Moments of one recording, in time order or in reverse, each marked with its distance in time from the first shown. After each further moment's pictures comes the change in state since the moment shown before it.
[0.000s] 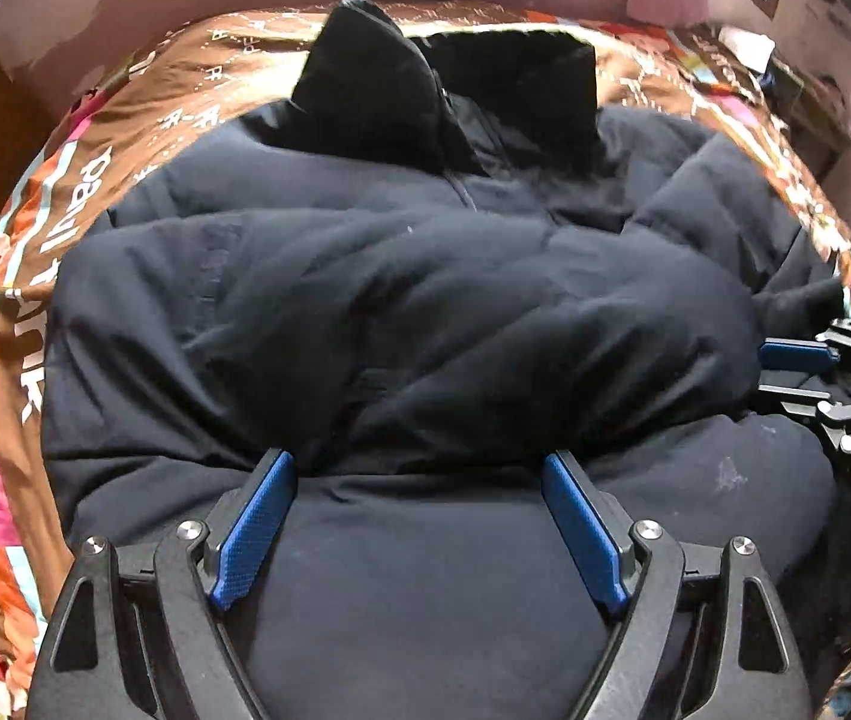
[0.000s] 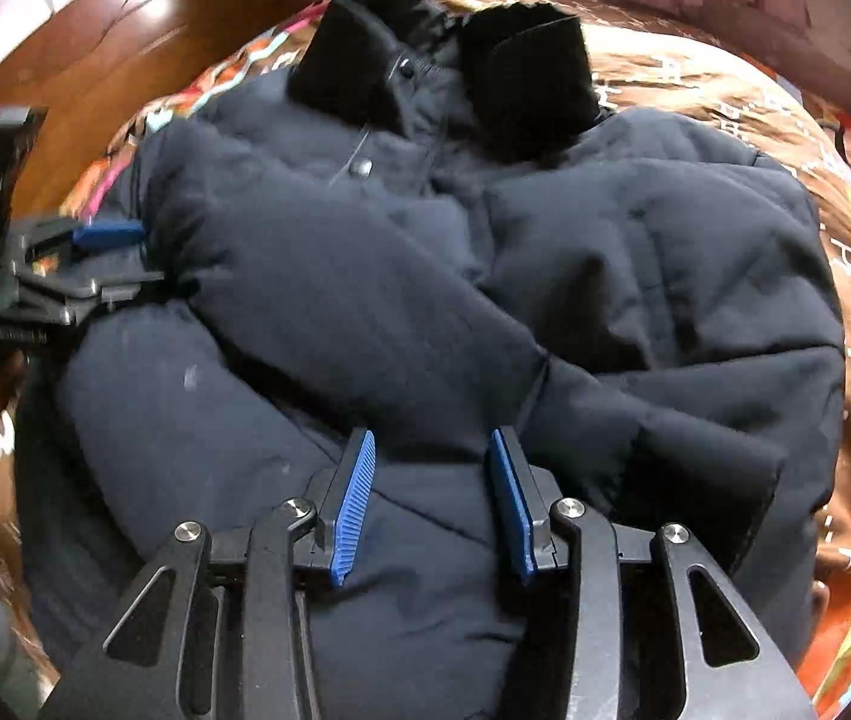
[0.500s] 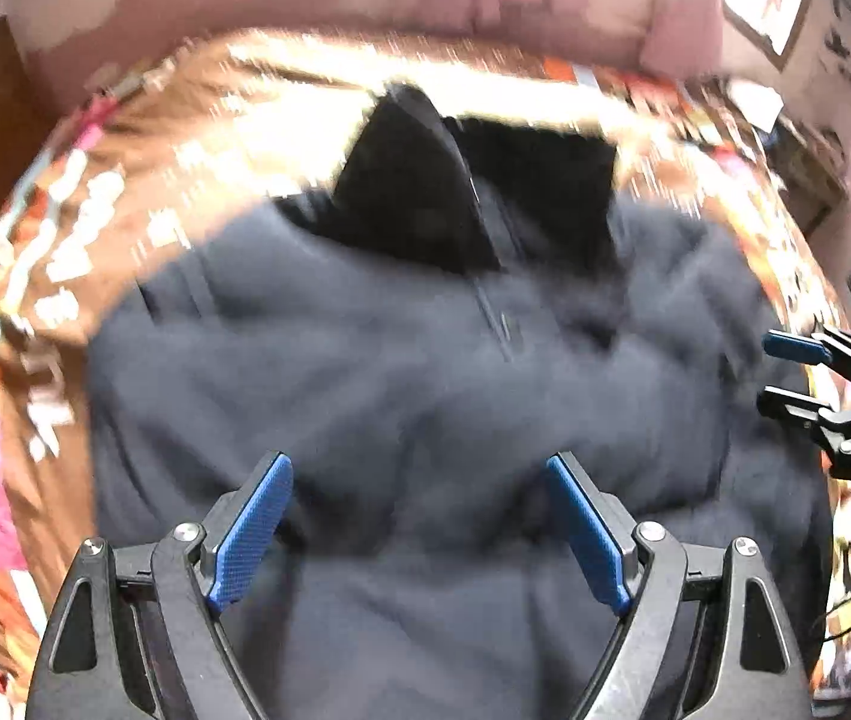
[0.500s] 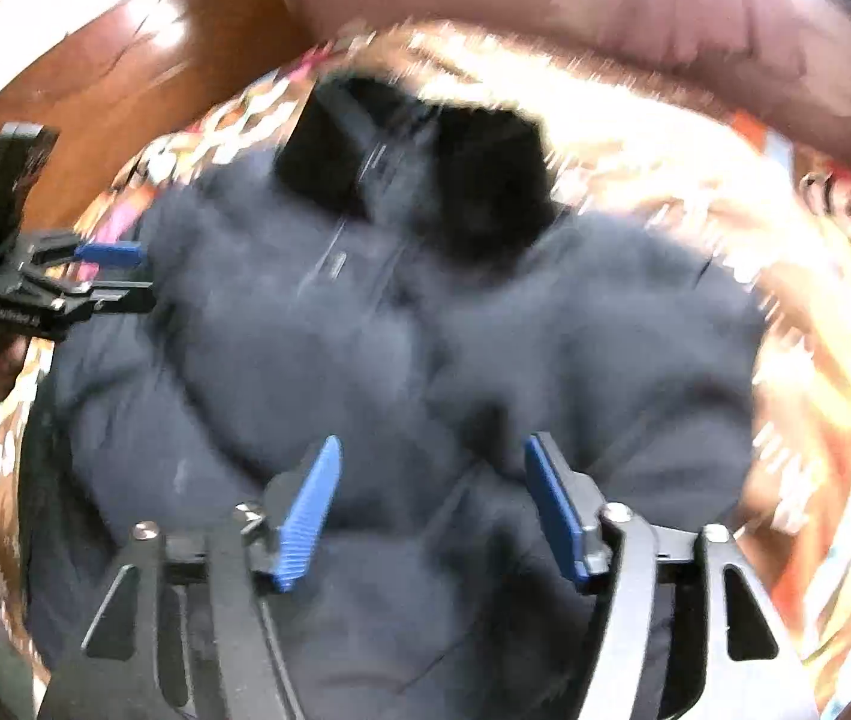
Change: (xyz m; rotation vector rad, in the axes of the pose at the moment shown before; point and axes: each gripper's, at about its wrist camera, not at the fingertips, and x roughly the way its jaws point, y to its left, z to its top) left arm -0.036 0.033 0.058 -0.093 -0.075 -0.058; right arm -0.040 -0.036 0.054 0.010 -0.121 -0.009
